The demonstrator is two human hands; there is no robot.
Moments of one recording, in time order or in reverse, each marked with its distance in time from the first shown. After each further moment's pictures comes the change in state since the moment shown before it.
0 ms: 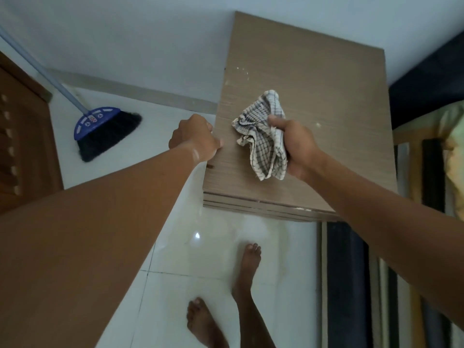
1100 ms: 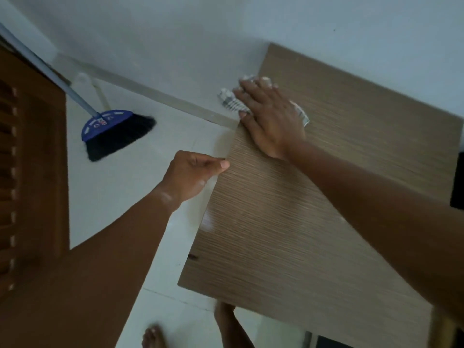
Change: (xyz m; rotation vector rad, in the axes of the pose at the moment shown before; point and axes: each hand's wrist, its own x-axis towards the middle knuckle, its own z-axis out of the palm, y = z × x) left_hand 0.098 0.015 -0.006 -0.694 -0.166 -0.142; right_hand 0.230 -0.099 0.041 -1.813 -0.213 -0.938
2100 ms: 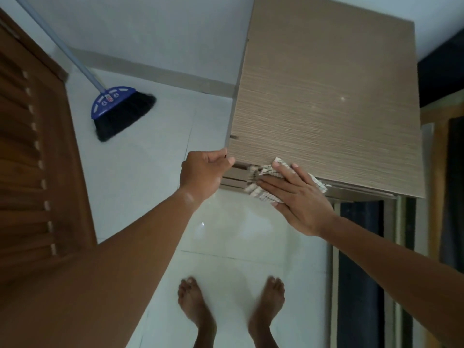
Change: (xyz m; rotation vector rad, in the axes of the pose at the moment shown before) left_hand -0.181 -0.138 -0.024 0.132 0.041 0.089; right_hand -0.341 -0.168 0.105 -0.079 -0.013 -0.073
